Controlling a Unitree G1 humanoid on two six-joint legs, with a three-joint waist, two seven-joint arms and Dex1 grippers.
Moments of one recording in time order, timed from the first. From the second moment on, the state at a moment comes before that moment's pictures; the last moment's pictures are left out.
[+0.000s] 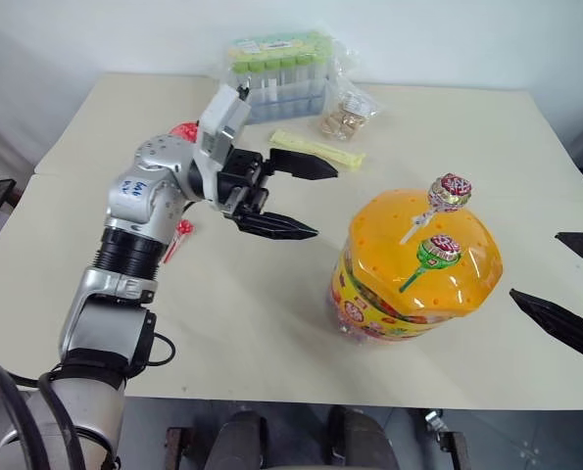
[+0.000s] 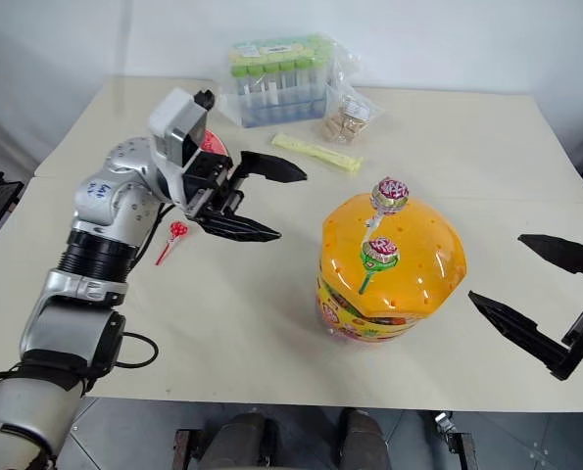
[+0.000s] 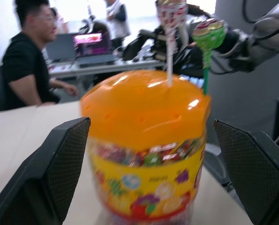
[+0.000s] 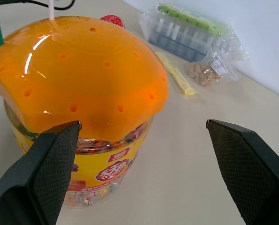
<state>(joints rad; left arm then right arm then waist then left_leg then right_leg) -1.10 0.44 -0.18 0.40 -0.68 0.30 -1.50 0.48 -0.86 -1.09 -0.74 1.01 0.53 0.89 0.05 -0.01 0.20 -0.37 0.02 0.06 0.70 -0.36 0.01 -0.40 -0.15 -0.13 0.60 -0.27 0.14</state>
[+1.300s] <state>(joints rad) -1.33 0.21 -0.17 0.52 -0.70 0.26 -1.50 0.56 -0.76 -1.12 -0.82 1.01 0.46 0.81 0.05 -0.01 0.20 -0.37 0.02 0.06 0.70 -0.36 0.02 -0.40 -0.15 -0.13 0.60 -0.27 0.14</state>
